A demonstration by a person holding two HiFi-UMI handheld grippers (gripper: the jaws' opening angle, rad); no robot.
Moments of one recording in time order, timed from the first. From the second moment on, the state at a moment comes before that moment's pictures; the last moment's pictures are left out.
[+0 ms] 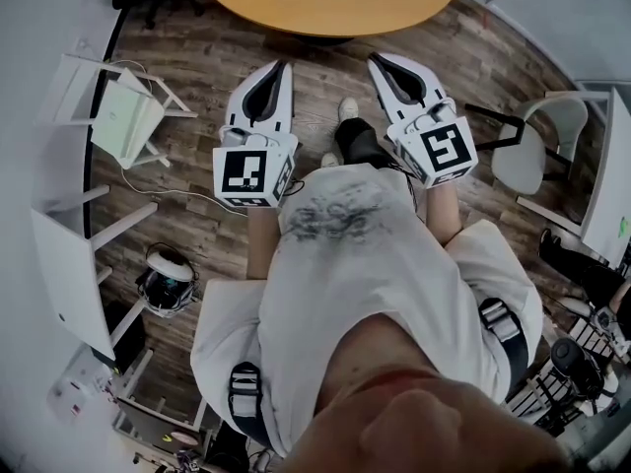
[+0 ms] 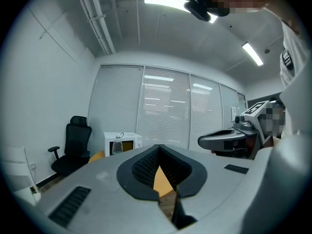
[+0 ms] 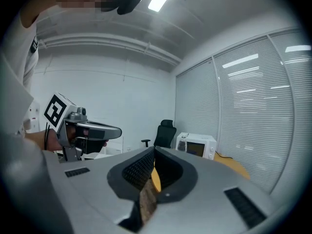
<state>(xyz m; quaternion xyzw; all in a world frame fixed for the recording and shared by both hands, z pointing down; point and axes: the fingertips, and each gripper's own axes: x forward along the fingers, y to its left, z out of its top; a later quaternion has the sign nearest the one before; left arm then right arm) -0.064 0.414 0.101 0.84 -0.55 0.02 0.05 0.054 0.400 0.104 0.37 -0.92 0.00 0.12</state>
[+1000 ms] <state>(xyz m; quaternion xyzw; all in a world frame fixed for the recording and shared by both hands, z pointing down) -0.108 0.158 0.143 0.82 -0.56 0.05 0.08 -0.007 0.135 0.143 0.30 -0.94 0.04 0.15</state>
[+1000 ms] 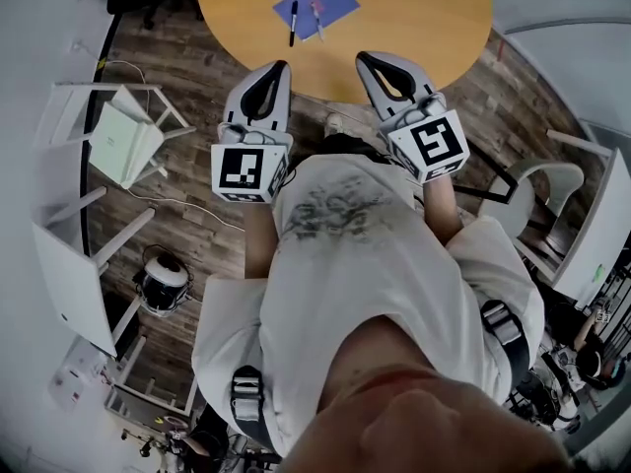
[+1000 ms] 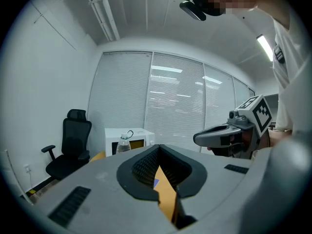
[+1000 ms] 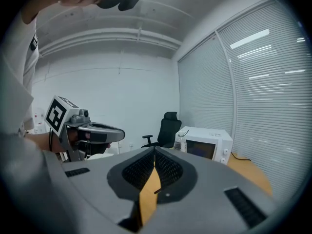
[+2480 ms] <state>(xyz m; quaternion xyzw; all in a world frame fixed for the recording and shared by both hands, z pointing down) -0.164 -0.019 0.317 0.90 -0.38 0.13 0.17 -0.076 0.005 0.315 0.42 -0.86 0.14 0.24</state>
